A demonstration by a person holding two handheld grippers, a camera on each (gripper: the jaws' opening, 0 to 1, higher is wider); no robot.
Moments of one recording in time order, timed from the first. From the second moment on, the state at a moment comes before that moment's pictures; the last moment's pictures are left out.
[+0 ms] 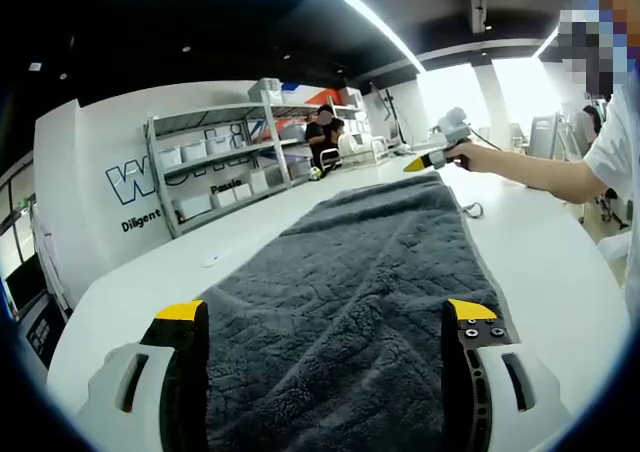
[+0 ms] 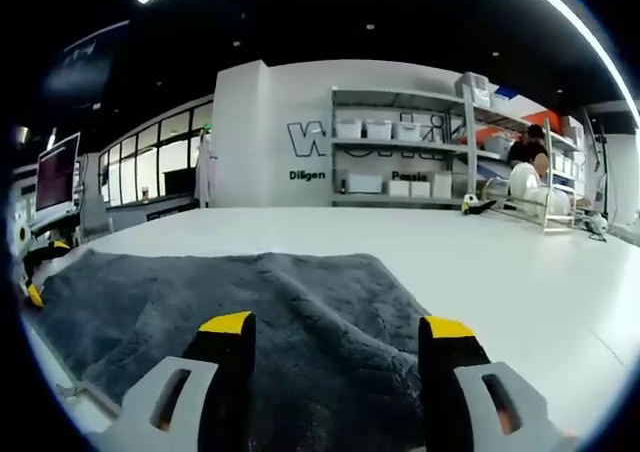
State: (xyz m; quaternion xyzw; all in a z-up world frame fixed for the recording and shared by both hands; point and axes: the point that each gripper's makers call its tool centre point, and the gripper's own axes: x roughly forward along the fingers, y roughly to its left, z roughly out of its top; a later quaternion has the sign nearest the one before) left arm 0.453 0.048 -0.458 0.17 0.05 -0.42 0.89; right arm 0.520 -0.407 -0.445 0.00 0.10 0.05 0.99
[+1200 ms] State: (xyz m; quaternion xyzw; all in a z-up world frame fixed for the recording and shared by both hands) left arm 0.447 0.042 -0.465 0.11 0.08 -0.45 0.88; right arm 0.527 -0.386 -0.468 -0.02 0.15 0.09 0.98
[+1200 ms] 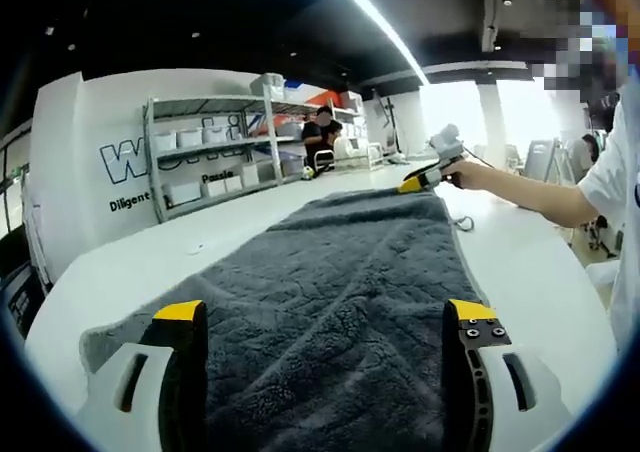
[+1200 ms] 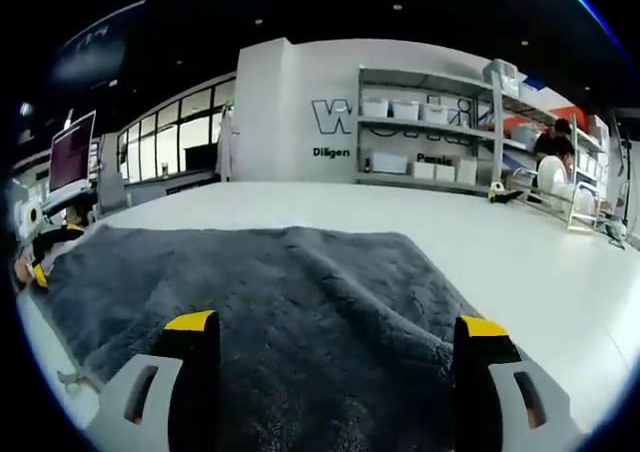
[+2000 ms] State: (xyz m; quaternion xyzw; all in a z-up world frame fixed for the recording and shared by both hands) left arm 0.399 0.059 -0.454 0.05 0.14 -0.45 0.88; right arm 0.524 -0.378 -0.459 -0.01 0.14 0.10 0.99
